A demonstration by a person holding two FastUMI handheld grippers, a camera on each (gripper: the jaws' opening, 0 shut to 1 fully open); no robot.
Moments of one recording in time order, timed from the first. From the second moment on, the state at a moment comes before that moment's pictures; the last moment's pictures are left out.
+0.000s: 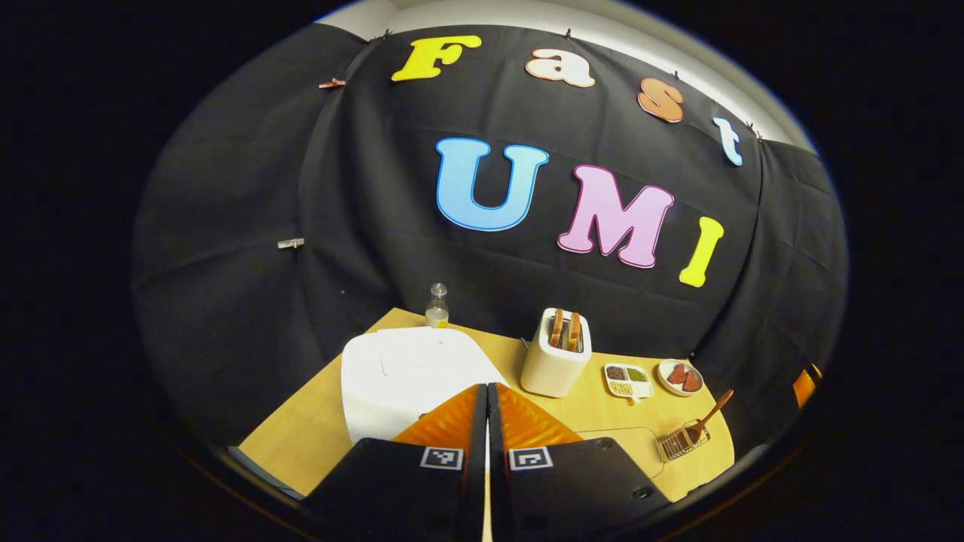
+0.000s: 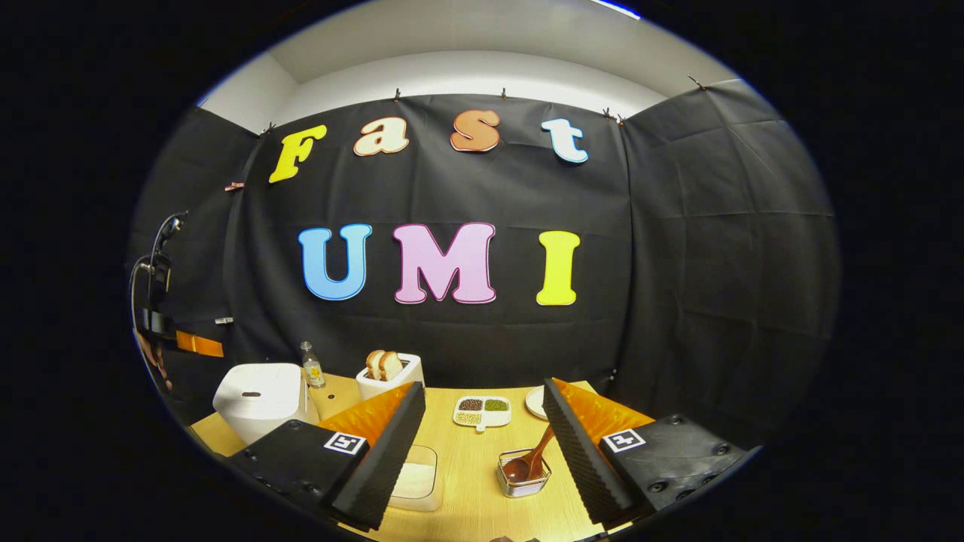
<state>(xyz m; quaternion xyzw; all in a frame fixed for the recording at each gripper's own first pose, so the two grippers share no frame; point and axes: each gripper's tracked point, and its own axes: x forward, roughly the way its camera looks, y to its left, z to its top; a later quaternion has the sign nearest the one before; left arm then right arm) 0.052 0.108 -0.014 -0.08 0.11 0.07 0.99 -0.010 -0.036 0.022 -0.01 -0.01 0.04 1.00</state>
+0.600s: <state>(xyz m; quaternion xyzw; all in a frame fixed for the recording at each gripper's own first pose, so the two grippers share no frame) 0.110 0.149 -0.102 -0.09 0.19 0.06 0.97 -0.049 -0.053 -0.004 0.02 0.03 -0.01 1.00</state>
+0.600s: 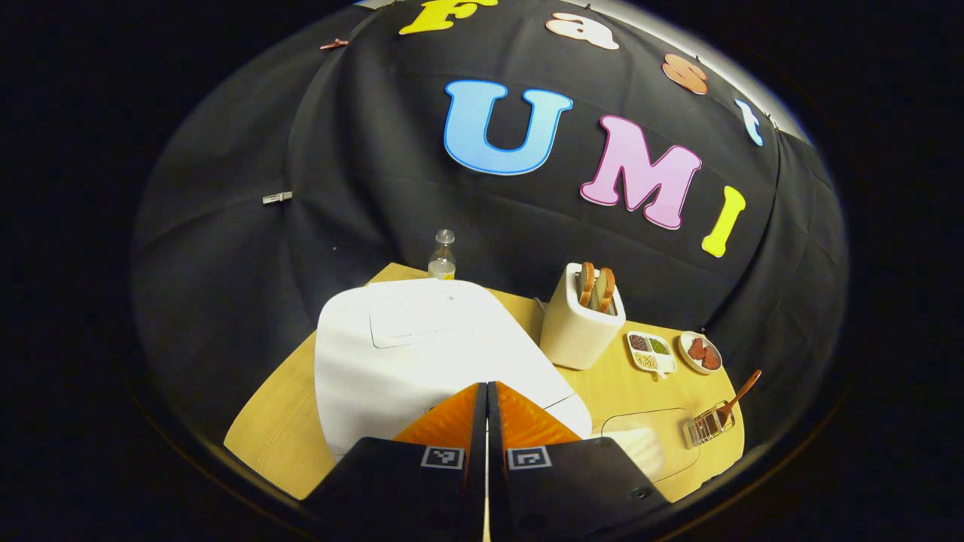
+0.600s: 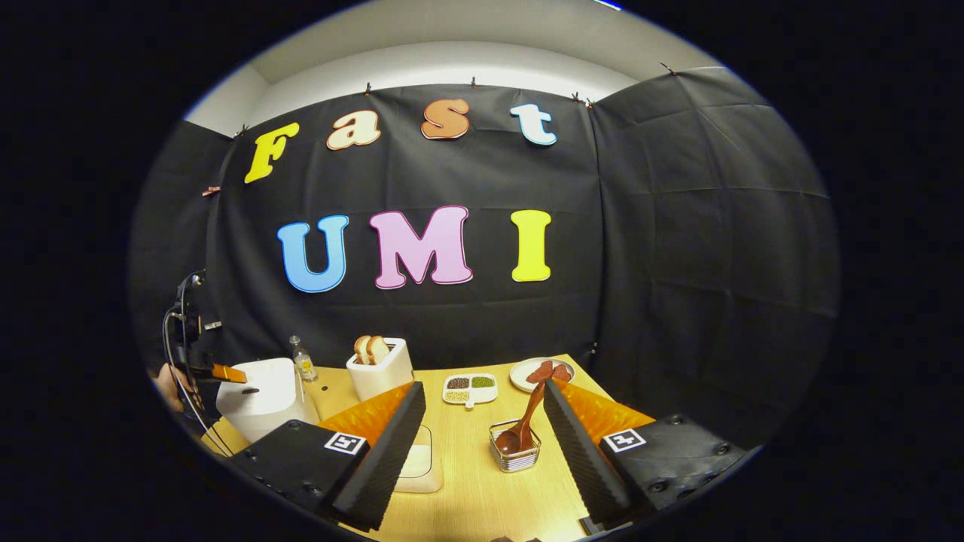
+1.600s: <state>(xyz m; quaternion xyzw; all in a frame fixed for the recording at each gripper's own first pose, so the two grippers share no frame) 0.113 0.155 -0.135 -0.08 0.24 0.05 0.97 -0.074 -0.029 -0.017 0.00 0.03 -0.01 1.00</state>
